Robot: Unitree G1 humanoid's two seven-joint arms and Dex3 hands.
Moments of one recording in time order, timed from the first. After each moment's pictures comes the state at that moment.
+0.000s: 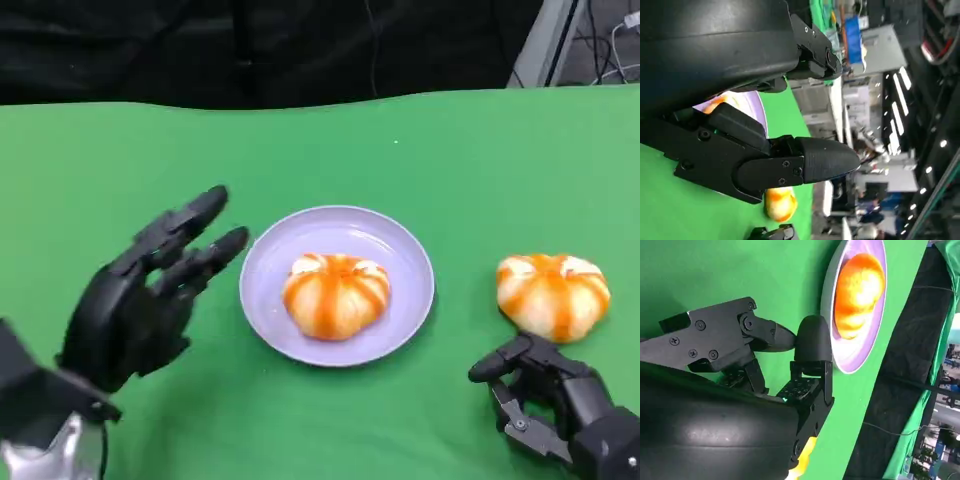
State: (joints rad) left arm -0.25 0.08 0.13 0.65 -0.42 -0.62 -0.72; right arm -0.12 -0.04 0.02 0.83 -0.12 -0.76 -0.01
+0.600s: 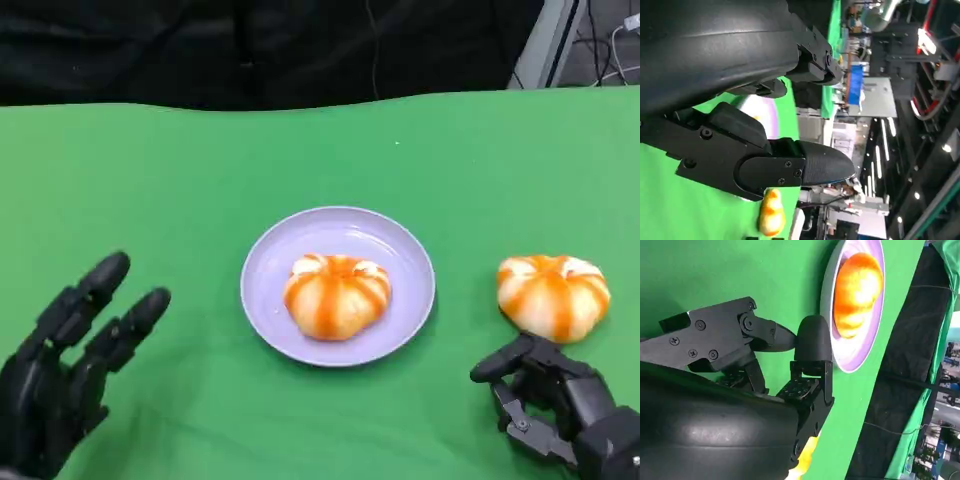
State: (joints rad) left arm -0.12 0.06 0.32 0.73 -0.57 -0.62 -0.89; right arm -0.12 -0.04 0.01 0.84 -0.10 -0.76 0.00
